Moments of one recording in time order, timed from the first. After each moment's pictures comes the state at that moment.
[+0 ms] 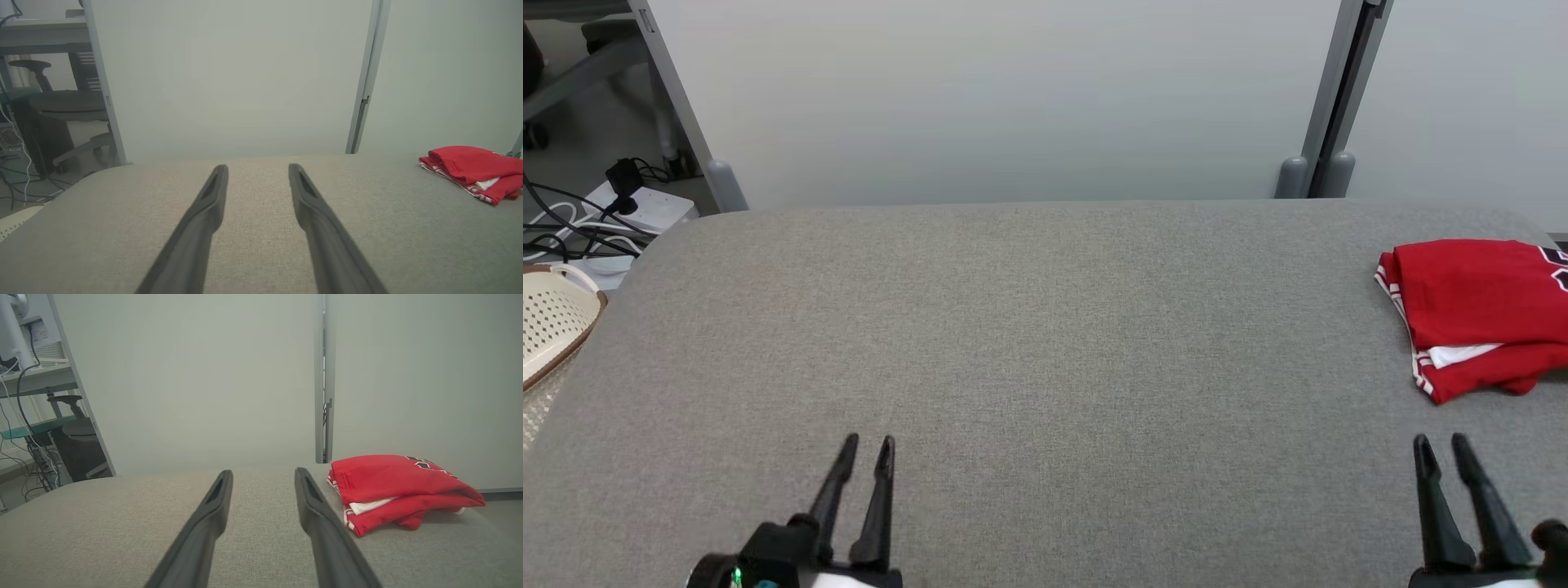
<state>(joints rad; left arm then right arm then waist) 0.06 0.05 -0.15 0.11 -0.16 0.01 -0.26 0.14 -0.09 -0.05 0.02 0.23 0.13 -0.26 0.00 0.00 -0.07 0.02</state>
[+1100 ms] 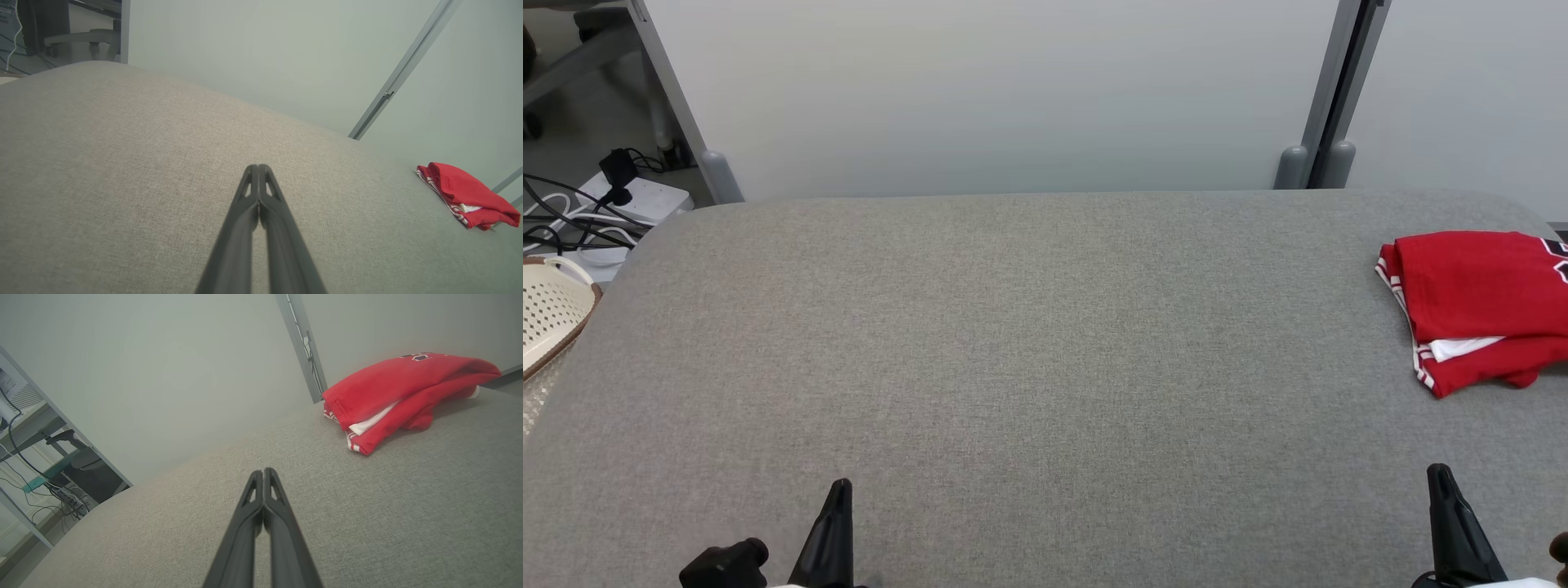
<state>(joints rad) 0.11 0.04 -0.11 0.21 -0.49 -0.02 -0.17 0.14 -0.06 -0.05 0.14 0.54 0.13 -0.18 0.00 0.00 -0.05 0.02</state>
